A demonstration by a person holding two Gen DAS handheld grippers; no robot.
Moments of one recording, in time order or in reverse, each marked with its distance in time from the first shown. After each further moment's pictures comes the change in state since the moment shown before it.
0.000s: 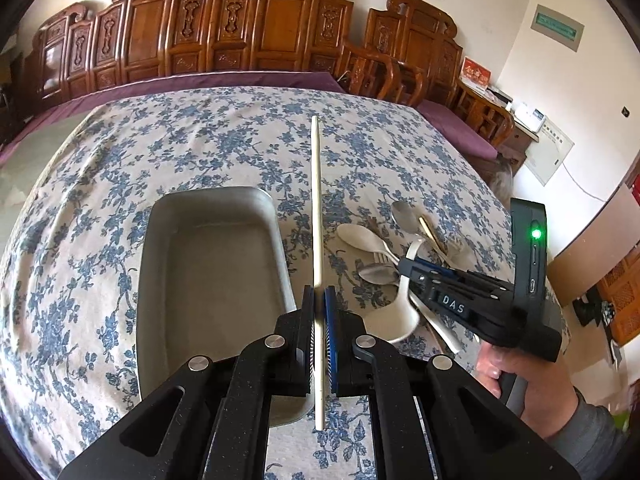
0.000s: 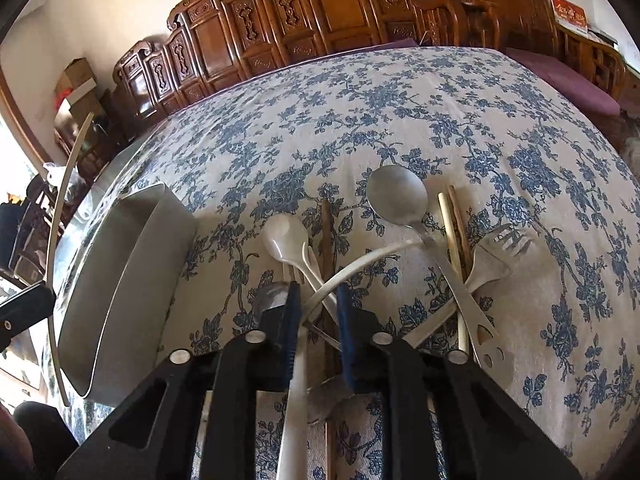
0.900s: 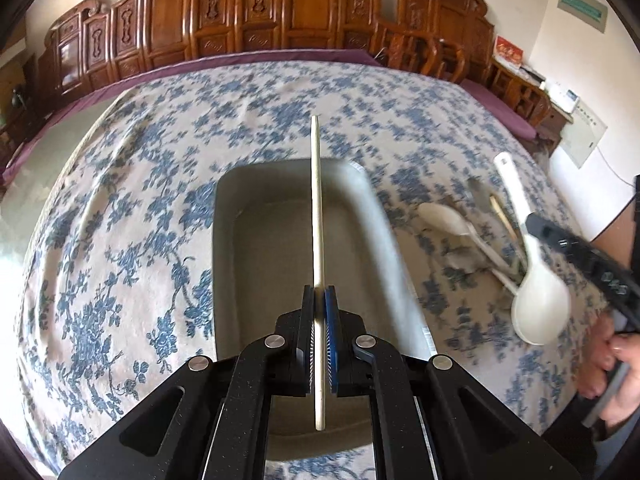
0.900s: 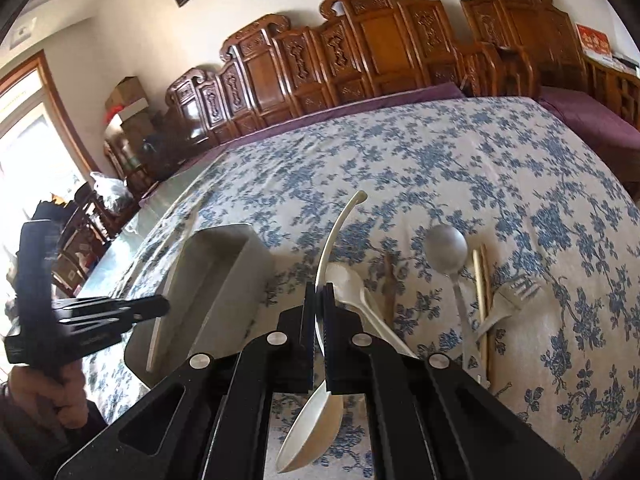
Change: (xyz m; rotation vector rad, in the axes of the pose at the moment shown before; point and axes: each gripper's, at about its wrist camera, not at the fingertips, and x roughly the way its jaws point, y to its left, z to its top) left arm 0.027 0.058 -0.003 0.011 0.089 0.129; right arm -0.058 0.028 0.007 -0.081 -0.142 0.159
